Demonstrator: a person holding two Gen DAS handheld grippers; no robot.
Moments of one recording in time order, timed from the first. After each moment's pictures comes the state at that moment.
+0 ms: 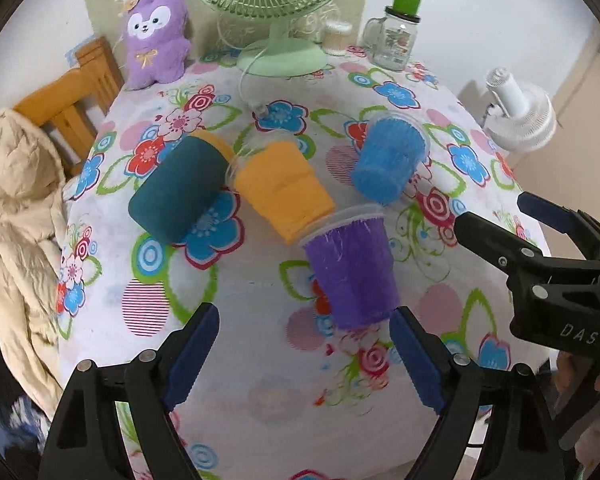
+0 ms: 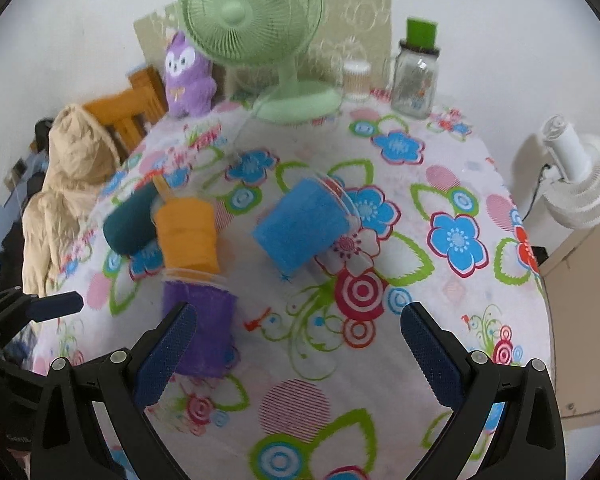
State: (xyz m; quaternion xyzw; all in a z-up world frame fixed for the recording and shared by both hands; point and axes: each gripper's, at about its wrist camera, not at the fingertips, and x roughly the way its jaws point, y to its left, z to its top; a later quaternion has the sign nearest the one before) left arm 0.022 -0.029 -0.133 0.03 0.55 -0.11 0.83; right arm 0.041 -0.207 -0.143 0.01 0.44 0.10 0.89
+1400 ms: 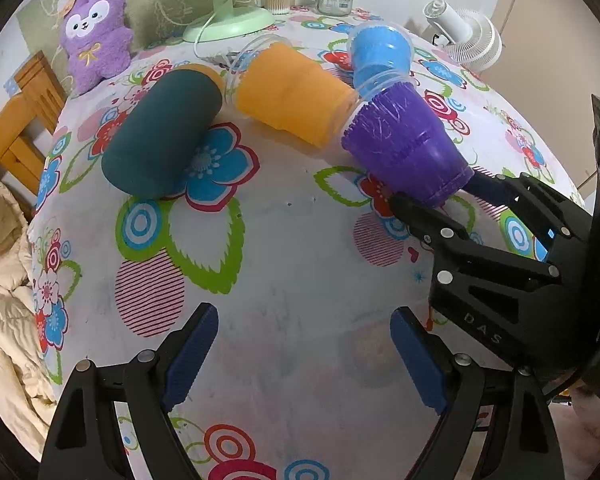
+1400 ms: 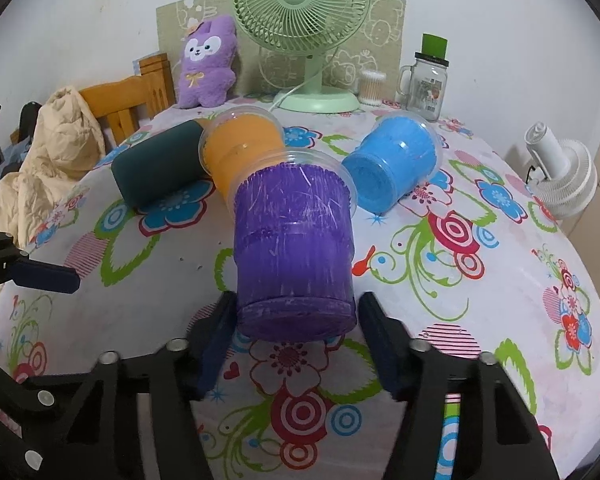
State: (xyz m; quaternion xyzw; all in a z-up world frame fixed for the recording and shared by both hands) left arm 0.005 0.025 -0.201 0.12 0.54 -0.22 0.80; right arm -0.013 -0.103 -0.239 -0.03 0.36 0.04 0.93
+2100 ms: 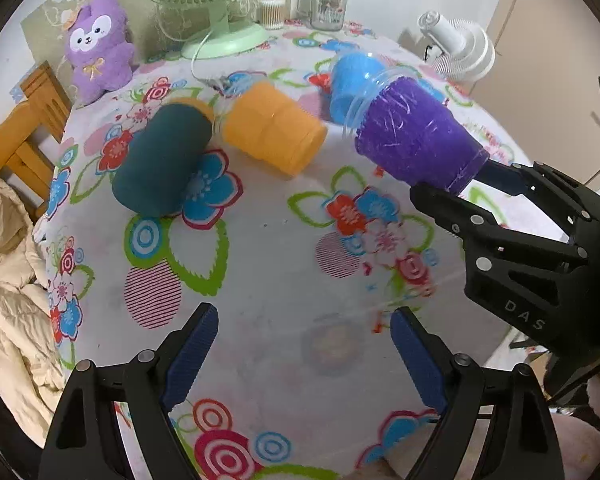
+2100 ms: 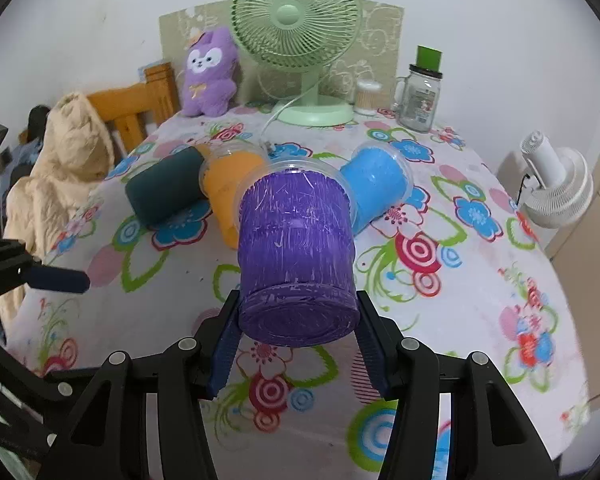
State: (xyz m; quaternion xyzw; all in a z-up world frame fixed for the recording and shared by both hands) left arm -0.009 0.010 -0.159 0.11 0.54 -0.22 0.80; right arm -0.025 -0.125 -0.183 -0.04 0.38 0.06 0.92
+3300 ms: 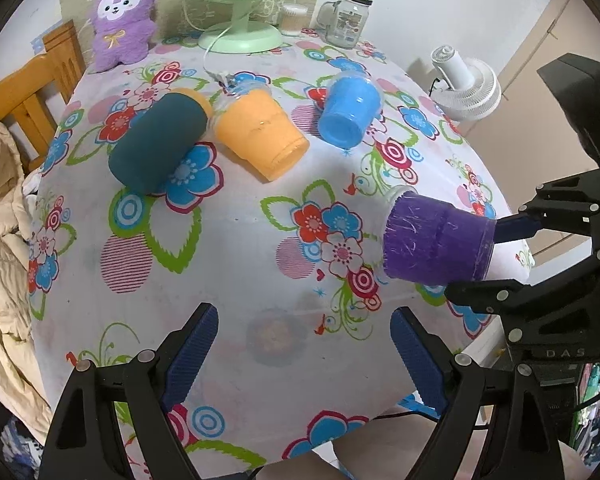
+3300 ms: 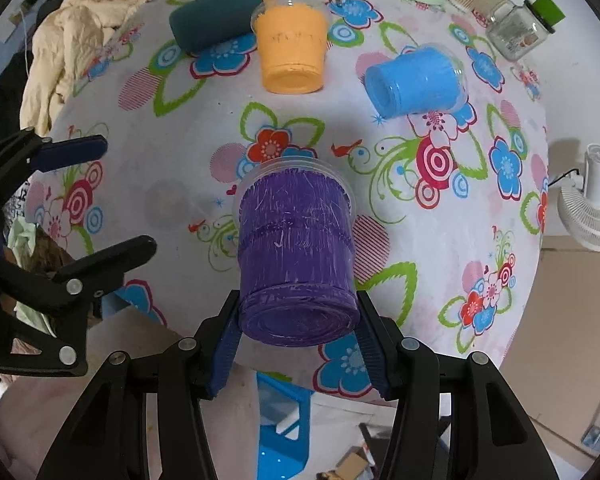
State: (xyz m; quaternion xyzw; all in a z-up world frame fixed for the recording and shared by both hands) left arm -0.019 0.008 -0.147 0.01 0.56 -0.20 0.80; right arm -0.007 -0.122 -0.160 -0.19 0.66 0.13 0.71
